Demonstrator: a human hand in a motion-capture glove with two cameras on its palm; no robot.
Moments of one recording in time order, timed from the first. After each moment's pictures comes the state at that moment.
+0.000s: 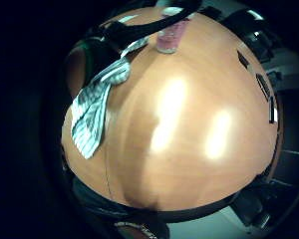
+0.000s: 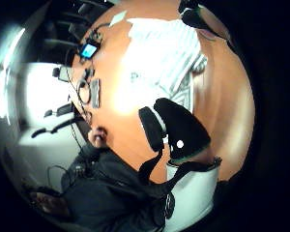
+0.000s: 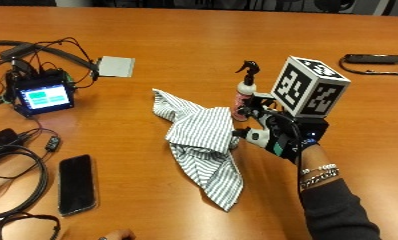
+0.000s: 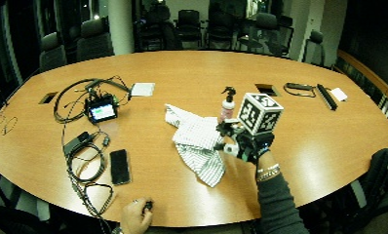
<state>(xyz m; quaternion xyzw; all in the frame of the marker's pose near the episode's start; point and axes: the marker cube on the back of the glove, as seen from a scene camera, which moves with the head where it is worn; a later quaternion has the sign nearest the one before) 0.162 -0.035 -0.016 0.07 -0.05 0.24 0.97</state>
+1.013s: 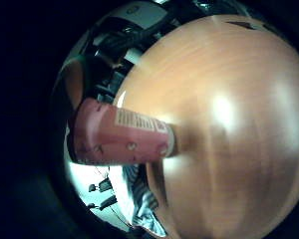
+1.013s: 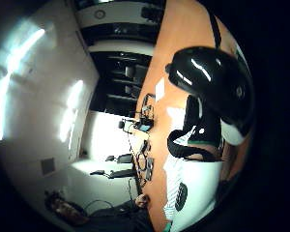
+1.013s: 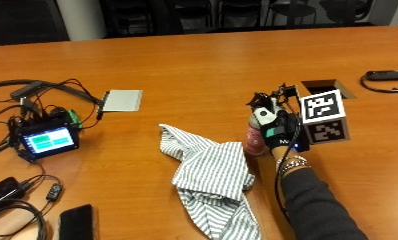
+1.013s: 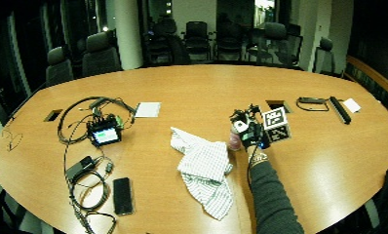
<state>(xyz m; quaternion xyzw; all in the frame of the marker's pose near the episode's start) 0.244 -0.069 0.027 0.34 -0.34 0.35 0.80</state>
